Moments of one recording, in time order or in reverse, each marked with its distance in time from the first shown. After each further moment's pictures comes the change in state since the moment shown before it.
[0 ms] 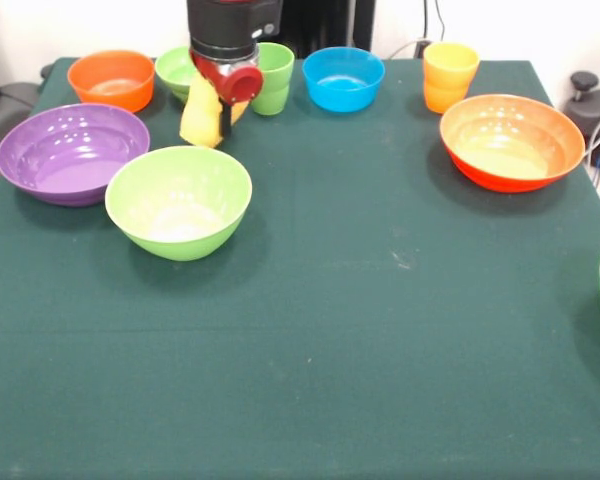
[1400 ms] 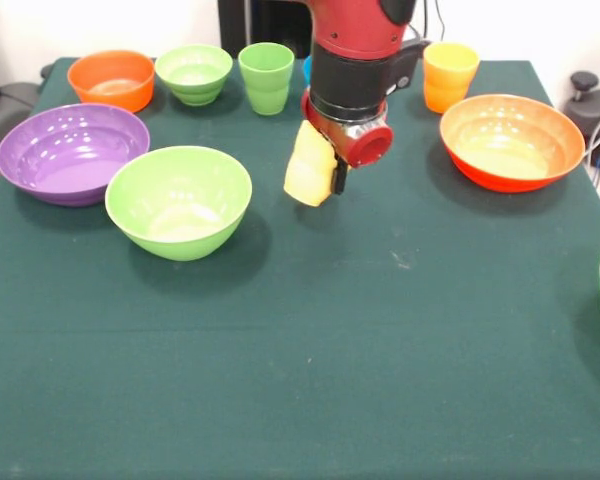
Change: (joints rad) arm 0.265 0.057 0.020 -0.276 0.280 0.305 0.000
